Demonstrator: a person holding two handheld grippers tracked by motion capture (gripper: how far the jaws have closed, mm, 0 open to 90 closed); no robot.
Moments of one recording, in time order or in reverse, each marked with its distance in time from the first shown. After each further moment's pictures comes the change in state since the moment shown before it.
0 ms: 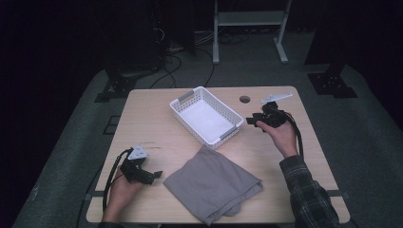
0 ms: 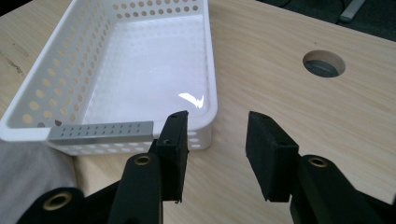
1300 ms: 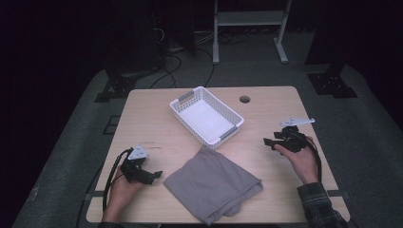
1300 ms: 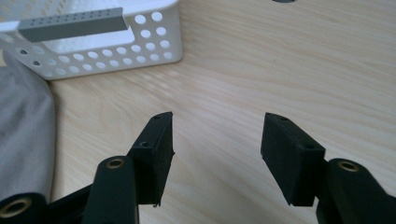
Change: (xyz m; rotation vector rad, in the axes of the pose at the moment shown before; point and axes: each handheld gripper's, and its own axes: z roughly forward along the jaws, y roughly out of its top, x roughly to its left) left arm 0.000 0.000 0.000 0.003 0.000 -0.001; right arm -0.002 -0.080 -0.042 0.013 -0.101 0.053
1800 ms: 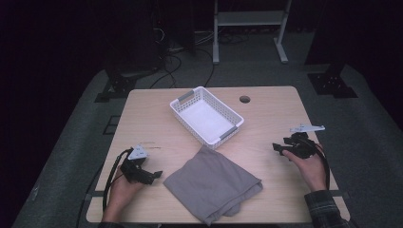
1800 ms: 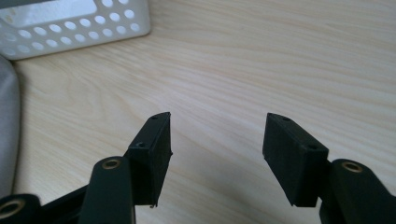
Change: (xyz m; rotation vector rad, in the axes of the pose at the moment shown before) left arm 0.000 0.000 0.000 0.000 0.000 0.000; right arm -0.016 -0.027 -0.011 0.010 -0.058 0.047
